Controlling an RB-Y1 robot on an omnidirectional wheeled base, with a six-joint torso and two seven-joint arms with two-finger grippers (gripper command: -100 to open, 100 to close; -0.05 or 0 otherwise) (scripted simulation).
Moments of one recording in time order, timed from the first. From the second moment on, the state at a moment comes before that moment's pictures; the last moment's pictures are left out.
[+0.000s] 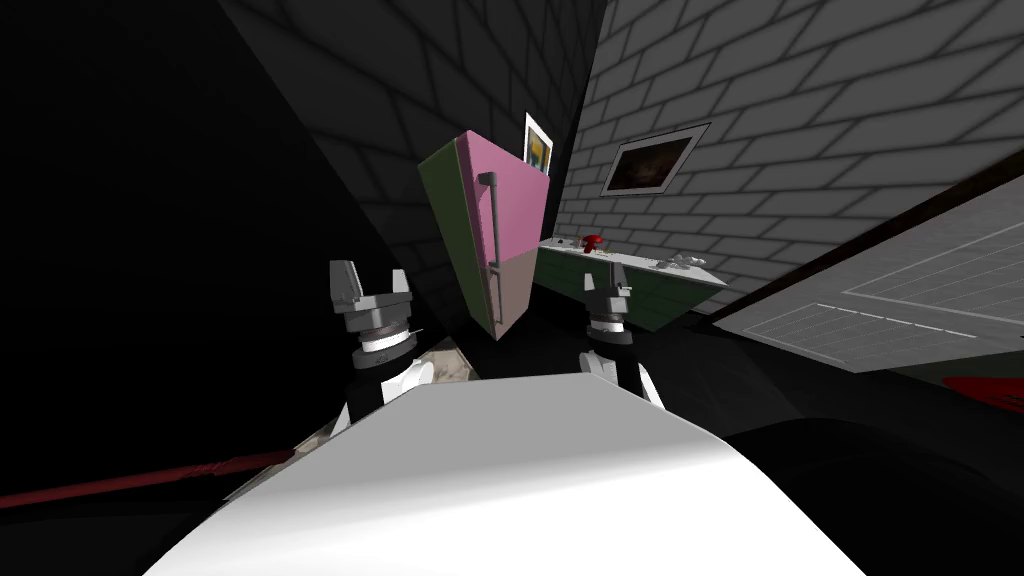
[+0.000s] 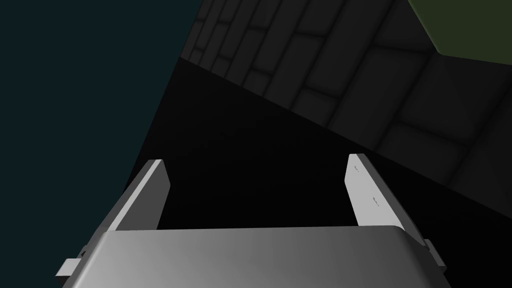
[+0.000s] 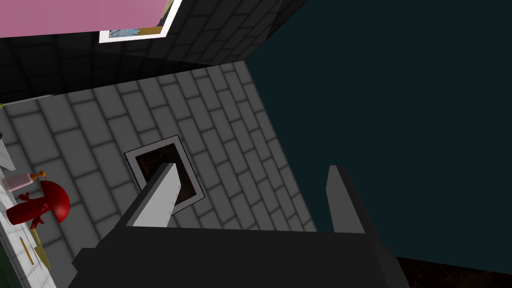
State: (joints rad) left arm 0.49 0.02 0.02 -2.40 0.02 -0.62 -0.02; right arm 0.49 -0.05 -0.05 -2.40 0.08 -0.44 -0.17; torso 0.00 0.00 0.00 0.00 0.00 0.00
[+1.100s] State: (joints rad) left arm 0.49 0.04 0.02 -2.39 0.02 -0.61 -0.02; right arm 0.49 -0.05 -0.05 -2.40 0.08 -0.44 -0.17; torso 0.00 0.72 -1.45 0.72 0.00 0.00
